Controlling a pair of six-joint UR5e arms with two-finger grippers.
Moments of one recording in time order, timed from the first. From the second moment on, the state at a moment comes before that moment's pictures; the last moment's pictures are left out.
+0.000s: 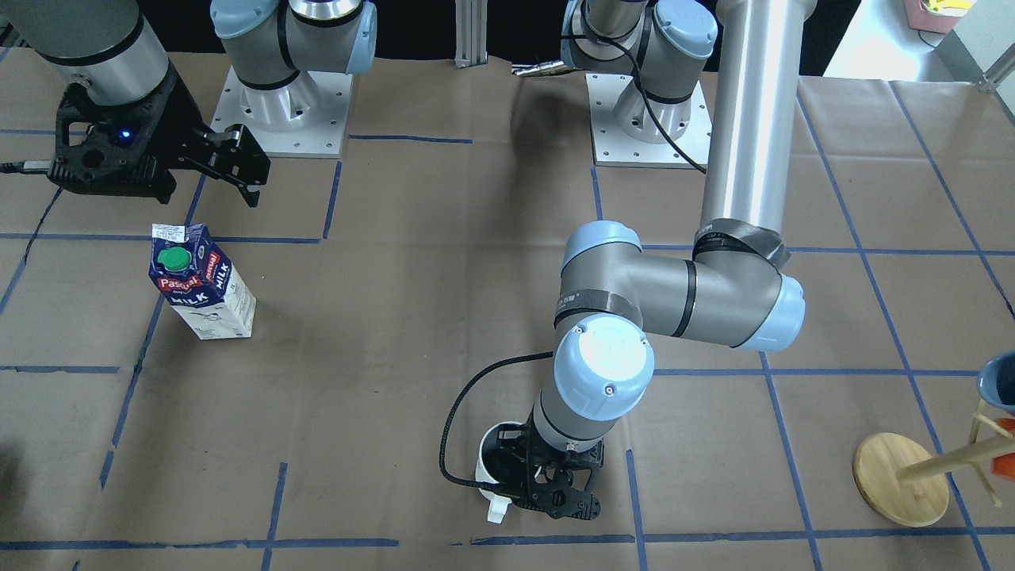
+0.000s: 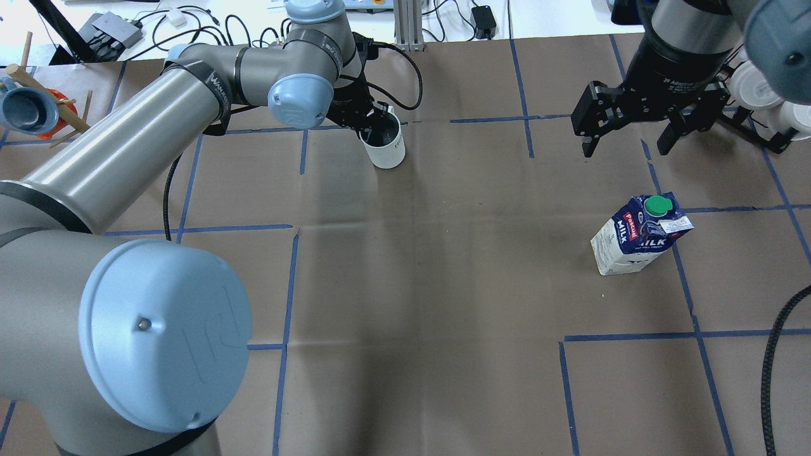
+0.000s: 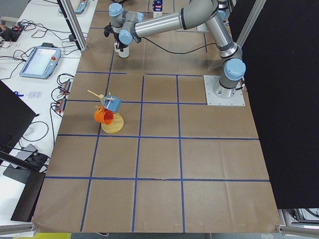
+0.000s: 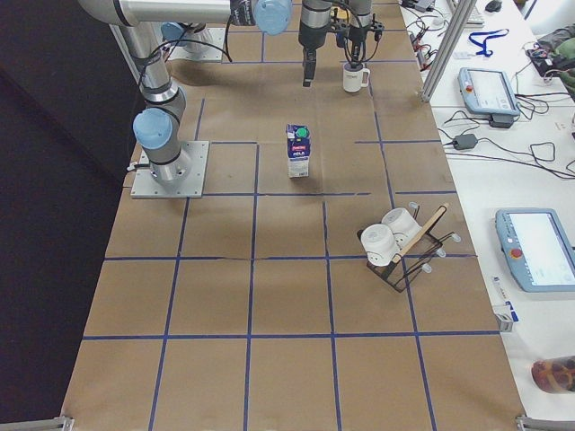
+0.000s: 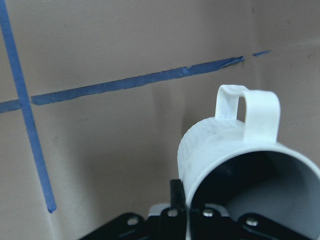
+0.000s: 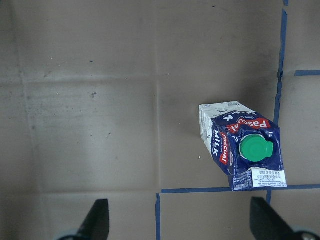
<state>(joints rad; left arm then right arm) -1.75 -2.26 -1.28 -1.11 1.51 0.00 1.52 -1.56 1.56 -1.50 -1.58 -0.03</state>
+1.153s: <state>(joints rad) -1.77 -2.25 -1.29 -1.12 1.52 -0.09 1.52 -1.56 1.56 -1.50 -1.58 -0.03</state>
